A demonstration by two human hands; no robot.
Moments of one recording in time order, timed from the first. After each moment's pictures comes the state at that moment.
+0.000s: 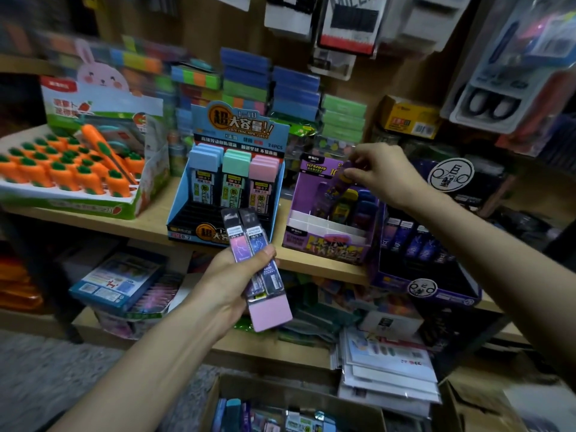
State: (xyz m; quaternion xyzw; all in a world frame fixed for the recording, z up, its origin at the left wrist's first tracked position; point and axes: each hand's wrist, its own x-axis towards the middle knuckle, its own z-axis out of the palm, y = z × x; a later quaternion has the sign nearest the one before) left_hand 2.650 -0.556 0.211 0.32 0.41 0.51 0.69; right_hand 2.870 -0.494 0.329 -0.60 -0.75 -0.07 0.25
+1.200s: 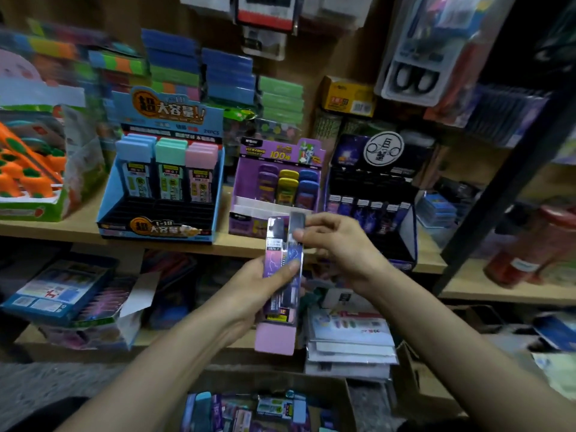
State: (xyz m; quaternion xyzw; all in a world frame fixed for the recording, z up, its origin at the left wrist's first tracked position) left_hand 2.730 -0.589 0.196 0.51 0.32 0.34 0.72; right_hand 2.873 -0.601 0.253 -0.57 -0.45 0.47 0.50
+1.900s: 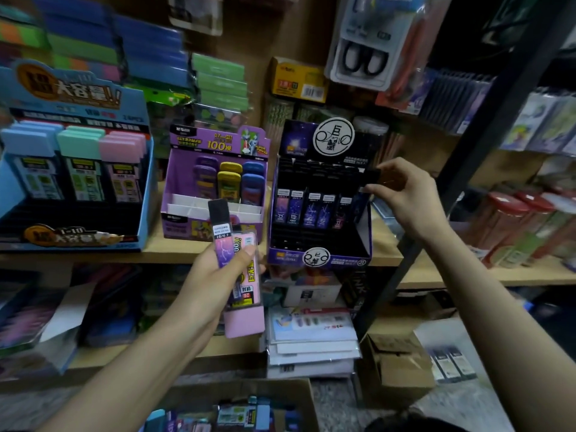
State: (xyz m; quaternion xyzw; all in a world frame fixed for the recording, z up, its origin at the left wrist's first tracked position) left_hand 2.778 -0.577 0.188 0.49 0.36 0.47 0.64; right_hand 3.055 -0.590 0.272 -0.66 -0.60 -0.02 0.45
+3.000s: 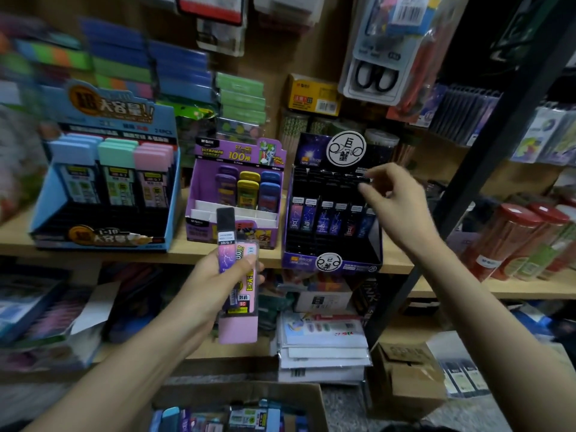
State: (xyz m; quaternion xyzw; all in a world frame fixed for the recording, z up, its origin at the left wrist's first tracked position) left_hand 2.749 -0.579 0.194 0.50 0.37 0.44 0.64; right_hand 2.998 -0.598 0.285 -0.68 -0.59 -0.05 0.42
